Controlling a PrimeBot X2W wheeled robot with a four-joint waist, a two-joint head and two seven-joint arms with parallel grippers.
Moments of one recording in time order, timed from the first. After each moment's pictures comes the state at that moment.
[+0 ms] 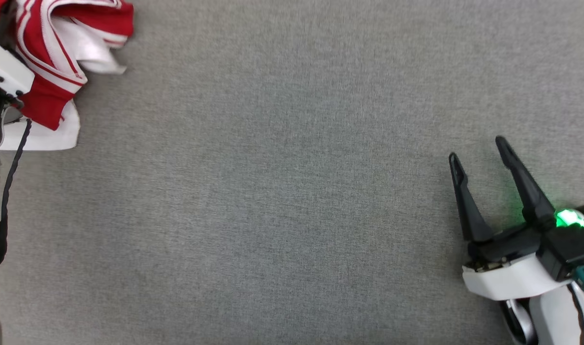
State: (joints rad) left arm -1.06 0.37 -0.13 0.94 -0.73 -0.13 0.16; right arm -0.20 -0.21 0.18 0.00 0.05 0.13 -0.27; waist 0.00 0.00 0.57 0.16
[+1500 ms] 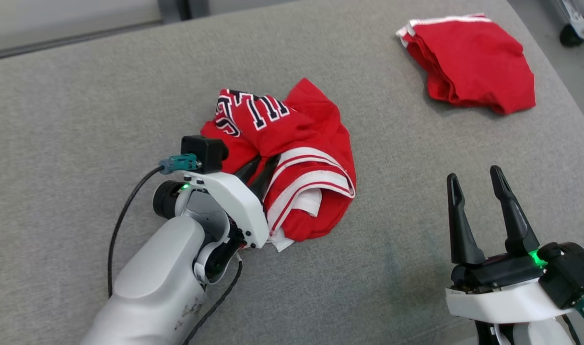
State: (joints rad) left arm -0.64 0.13 -0.66 0.51 -0.81 -0.04 0.08; right arm -0.07 -0.05 0.14 -0.06 0.17 0.13 -0.26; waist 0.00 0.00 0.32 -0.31
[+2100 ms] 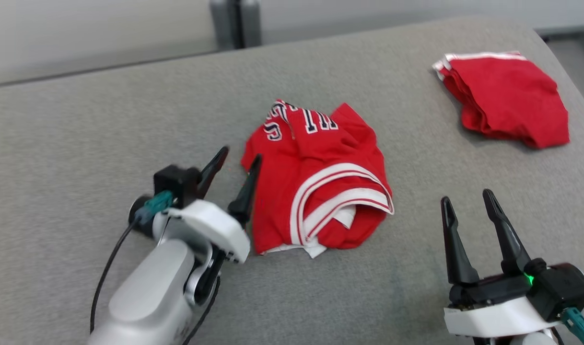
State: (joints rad) left arm -0.61 0.14 -0.66 0.61 -0.68 -0.03 -0.25; right arm -0.03 -0.05 0.13 -0.01 0.14 0.13 -0.26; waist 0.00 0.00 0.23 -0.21
